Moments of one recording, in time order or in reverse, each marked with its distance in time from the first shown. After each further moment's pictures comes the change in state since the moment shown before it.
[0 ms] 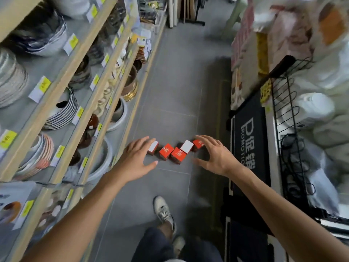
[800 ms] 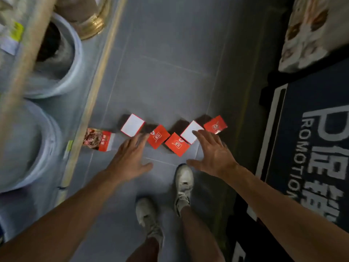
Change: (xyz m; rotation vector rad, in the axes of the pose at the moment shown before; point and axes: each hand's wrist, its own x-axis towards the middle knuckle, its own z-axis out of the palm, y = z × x) left_hand 0.291 -0.174 0.318 -0.037 -0.230 -0.151; right_hand 0.327 0.213 0.249 -0.070 -0.255 0.072
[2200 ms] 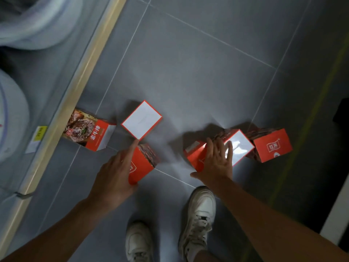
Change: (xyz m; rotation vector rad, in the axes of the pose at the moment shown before) left_hand 0.064 -0.147 0.168 -0.197 0.090 -0.325; right_hand 0.214 0.036 0.234 -0.413 -0.064 0.079
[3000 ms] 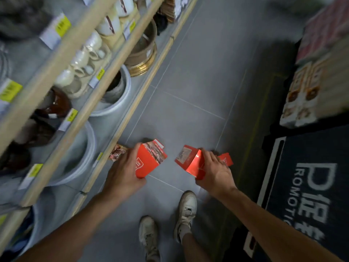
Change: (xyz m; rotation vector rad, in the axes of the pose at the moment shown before) left_hand -0.181 0.140 -0.262 -0.129 0.224 0.020; right_hand -0.258 0.015 -0.305 0.394 0.253 -0.121
